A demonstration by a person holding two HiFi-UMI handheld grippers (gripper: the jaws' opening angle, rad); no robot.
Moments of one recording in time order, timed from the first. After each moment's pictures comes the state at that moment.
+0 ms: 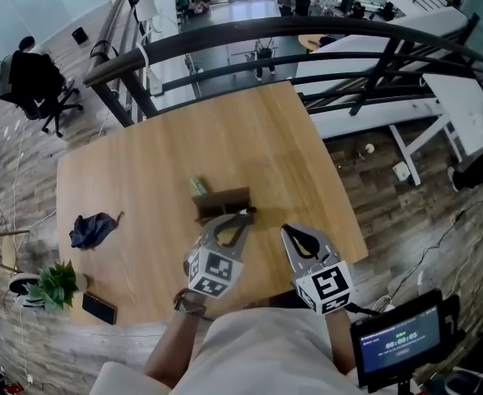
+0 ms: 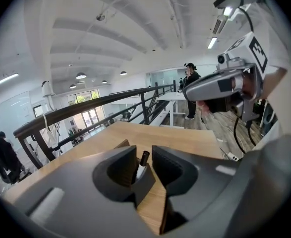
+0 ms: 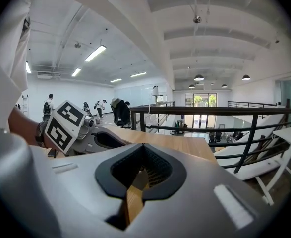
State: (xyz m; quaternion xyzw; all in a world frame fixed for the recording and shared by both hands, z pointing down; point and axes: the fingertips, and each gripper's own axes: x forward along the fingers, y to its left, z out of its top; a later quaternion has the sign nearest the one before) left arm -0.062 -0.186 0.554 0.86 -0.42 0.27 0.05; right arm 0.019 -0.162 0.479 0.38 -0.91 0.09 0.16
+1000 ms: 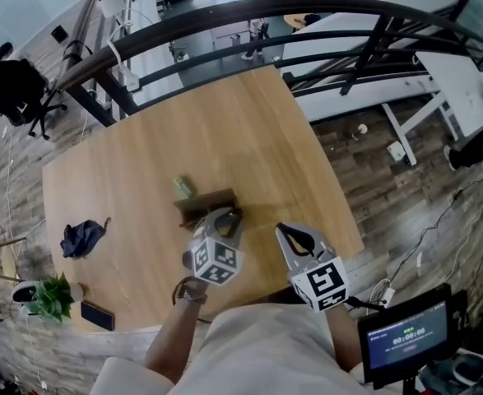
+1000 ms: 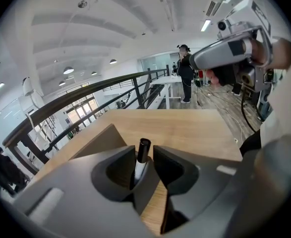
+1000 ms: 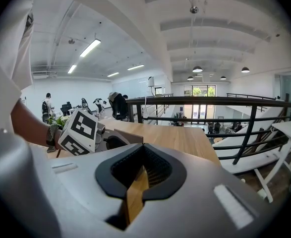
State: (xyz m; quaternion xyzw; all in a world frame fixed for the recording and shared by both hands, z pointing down) left arm -0.047 -0.210 0.624 0.85 -0.39 0.36 0.04; right arm 0.034 -0.171 0.510 0.38 -0.90 0.12 0.19
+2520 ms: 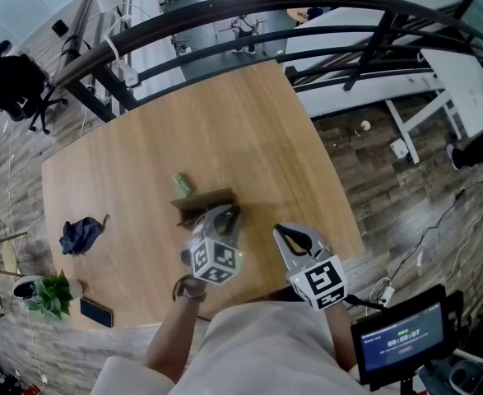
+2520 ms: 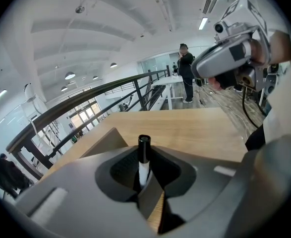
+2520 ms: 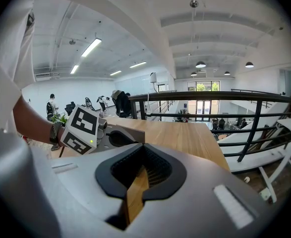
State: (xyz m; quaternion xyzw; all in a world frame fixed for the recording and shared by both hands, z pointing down) left arm -0.045 -0.215 0.622 0.84 -0.40 0.36 0.01; right arm 0.034 -0.169 0.525 0.36 -0.90 0.13 0.20
